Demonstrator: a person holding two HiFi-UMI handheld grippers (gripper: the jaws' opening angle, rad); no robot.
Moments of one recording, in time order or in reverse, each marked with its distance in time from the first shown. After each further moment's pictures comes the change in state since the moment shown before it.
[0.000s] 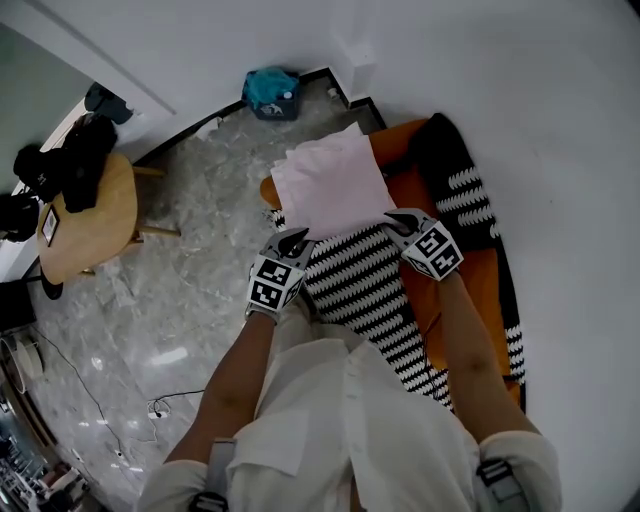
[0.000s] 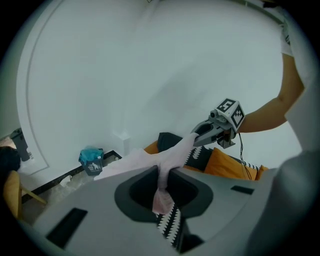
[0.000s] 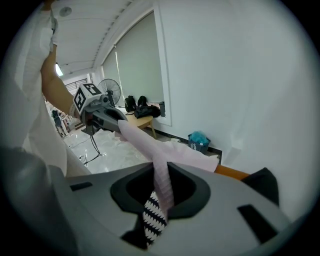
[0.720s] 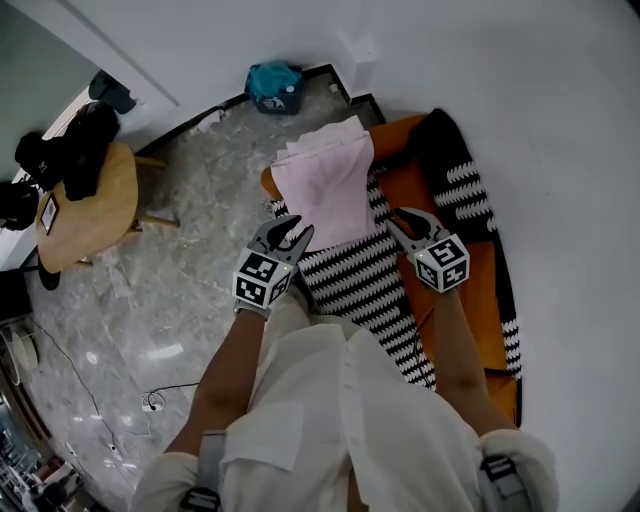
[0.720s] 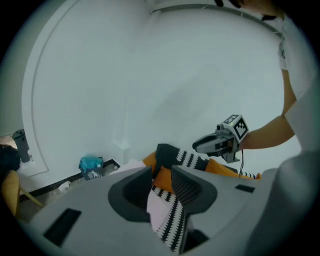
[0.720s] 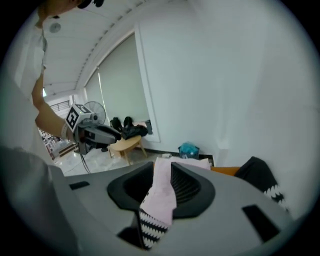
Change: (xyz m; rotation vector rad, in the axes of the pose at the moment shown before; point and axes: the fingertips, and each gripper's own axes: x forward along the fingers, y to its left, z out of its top) left arm -0.044 -0.009 0.030 -0.014 -0.112 -0.013; right arm -0.050 0.015 0.022 0.208 -0.216 -0.138
